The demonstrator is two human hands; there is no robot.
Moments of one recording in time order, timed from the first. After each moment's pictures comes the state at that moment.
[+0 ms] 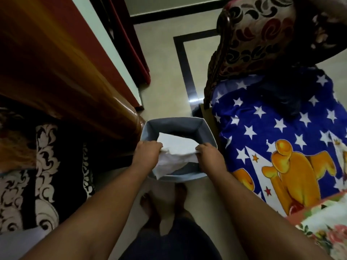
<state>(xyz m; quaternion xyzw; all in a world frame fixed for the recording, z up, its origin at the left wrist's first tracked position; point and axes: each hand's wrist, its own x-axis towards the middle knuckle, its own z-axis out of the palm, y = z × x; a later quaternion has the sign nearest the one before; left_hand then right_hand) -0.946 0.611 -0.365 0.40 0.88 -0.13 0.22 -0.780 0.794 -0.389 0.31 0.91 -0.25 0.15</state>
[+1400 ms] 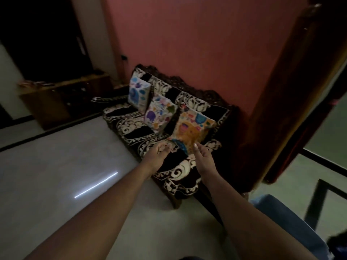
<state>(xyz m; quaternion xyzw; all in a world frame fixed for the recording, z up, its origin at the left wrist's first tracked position) -0.651 0.073 -0.079 -0.18 0.78 0.60 -0.02 -0.724 0.253 -0.100 -0.04 0.73 -0.67 0.12</state>
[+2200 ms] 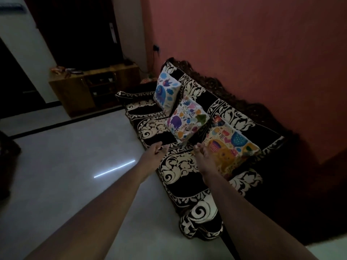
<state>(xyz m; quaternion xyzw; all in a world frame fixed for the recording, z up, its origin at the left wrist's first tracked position) -0.845 -0.141 -0.114 -0.28 0.76 0.58 -0.08 -0.964 0.034 -0.133 -0.08 0.73 -0.64 0.23</state>
